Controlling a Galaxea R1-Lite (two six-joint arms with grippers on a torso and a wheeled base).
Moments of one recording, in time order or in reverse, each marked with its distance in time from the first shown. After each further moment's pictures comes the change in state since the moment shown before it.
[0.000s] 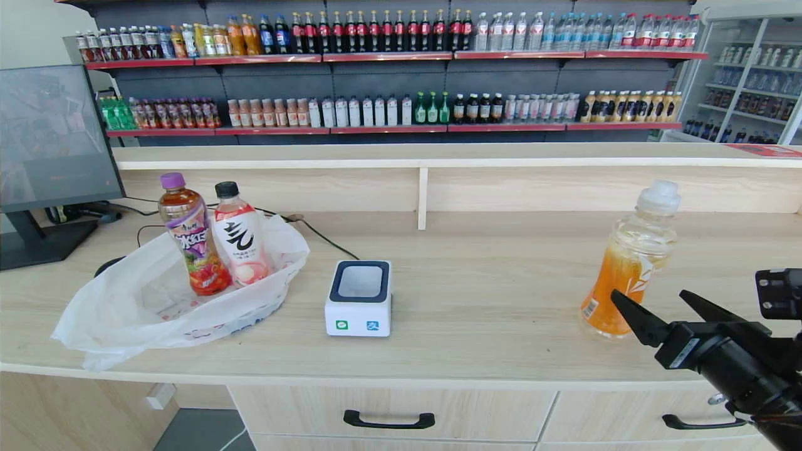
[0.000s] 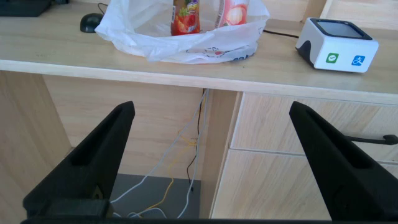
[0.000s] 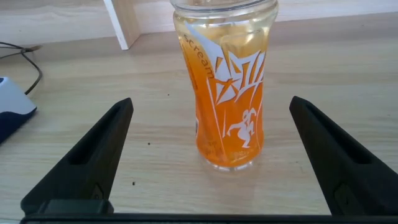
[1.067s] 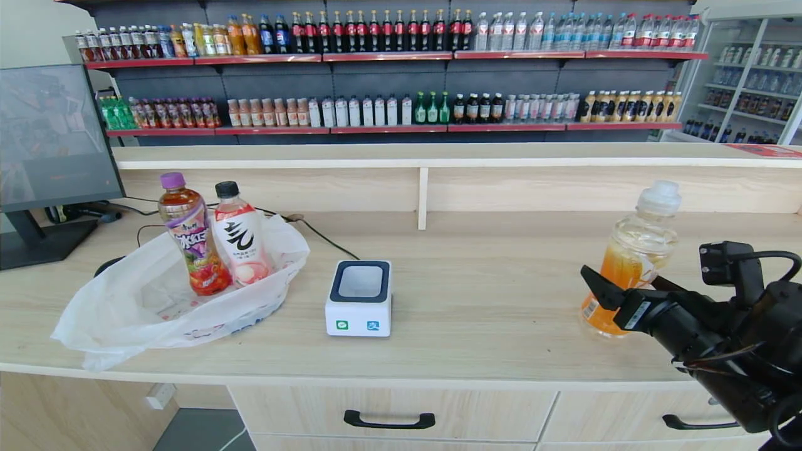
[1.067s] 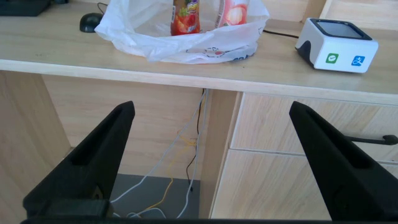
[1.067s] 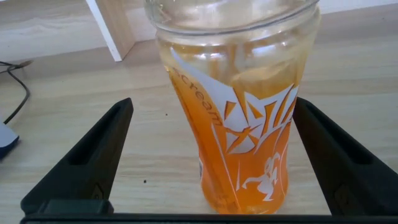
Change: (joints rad) left arm -0.001 0.000 0.000 0.000 0.000 -0.001; right arm -0.028 0.182 -0.186 0.000 0.000 0.062
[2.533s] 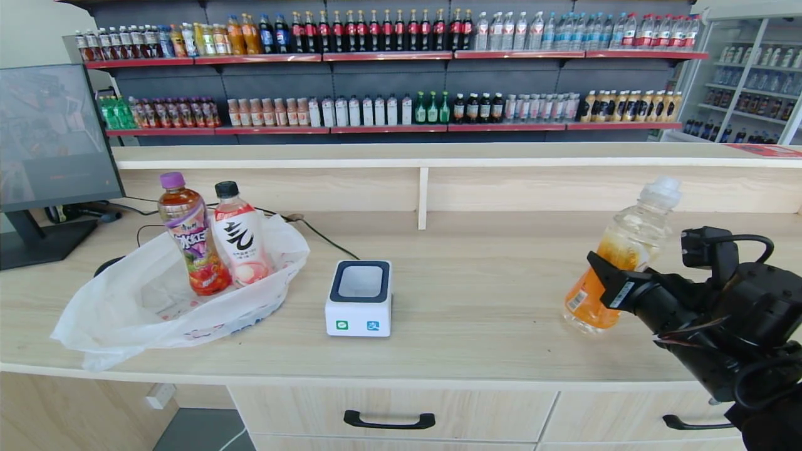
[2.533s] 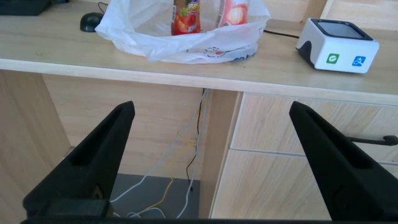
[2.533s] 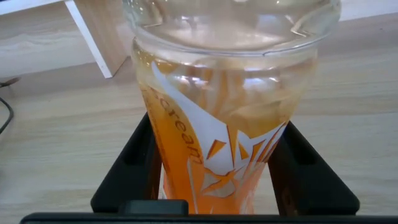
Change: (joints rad) left arm 0.001 0.000 0.000 0.000 0.001 -0.002; right arm -0.024 0.079 -0.110 0.000 -0.001 0.003
